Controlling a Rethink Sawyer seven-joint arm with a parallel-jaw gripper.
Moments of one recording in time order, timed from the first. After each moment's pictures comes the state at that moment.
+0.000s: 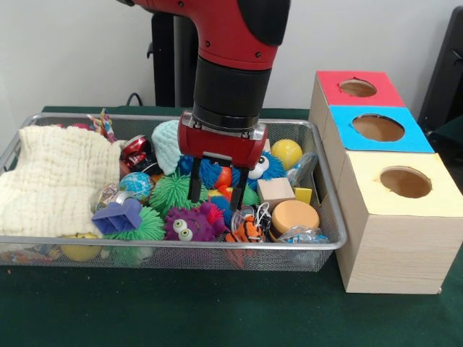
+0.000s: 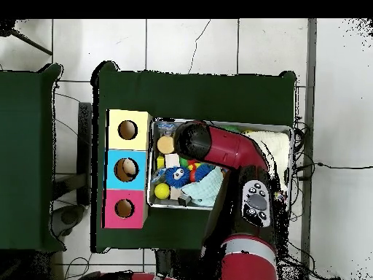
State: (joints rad) arm -0.15 -0.46 -0.16 1.43 0.08 0.43 1.63
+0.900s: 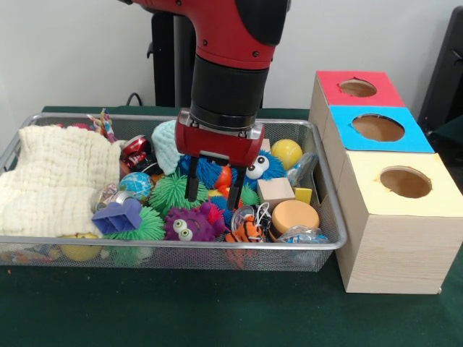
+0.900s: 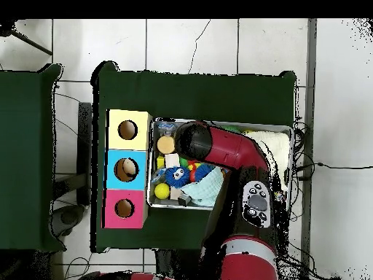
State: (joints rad) arm -0.15 -0.46 -0.17 1.43 0.08 0.43 1.63
